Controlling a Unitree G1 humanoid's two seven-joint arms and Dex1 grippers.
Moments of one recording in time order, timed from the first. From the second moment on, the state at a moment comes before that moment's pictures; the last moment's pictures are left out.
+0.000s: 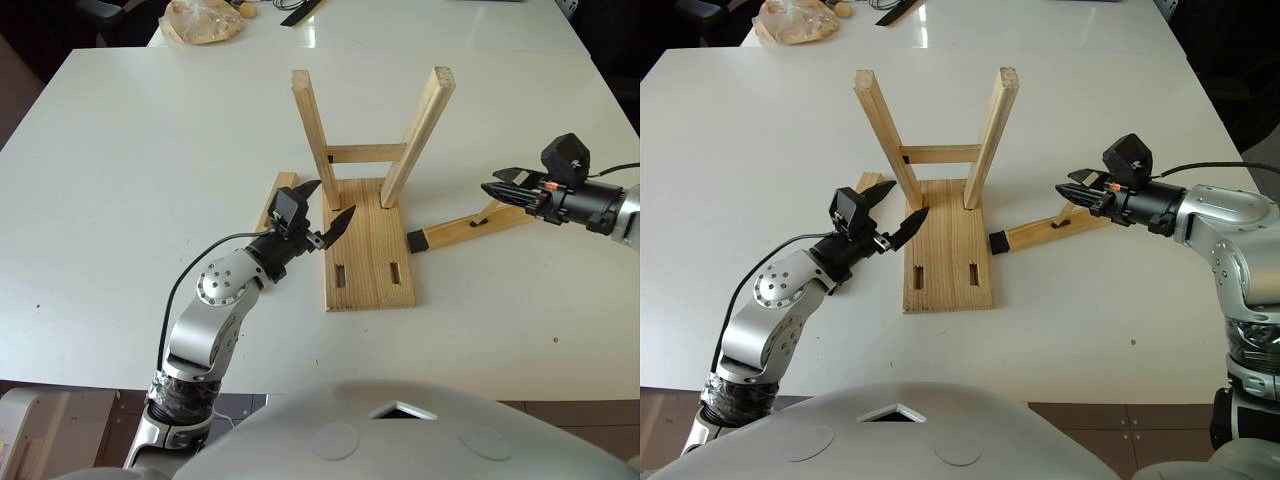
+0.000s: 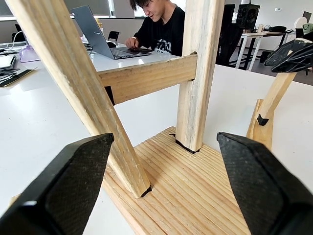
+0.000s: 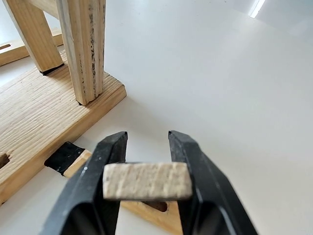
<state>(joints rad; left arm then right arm) 0.13 0.30 -0.19 -0.51 -0.28 0.37 -0.43 -0.11 -0.91 -0.15 -0.30 0.50 0.80 0.79</state>
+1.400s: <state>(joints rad) 0.10 0.32 -0.21 -0.46 -0.25 0.38 -0.46 -0.27 -1.03 -0.08 0.06 0.39 0.53 1.20</state>
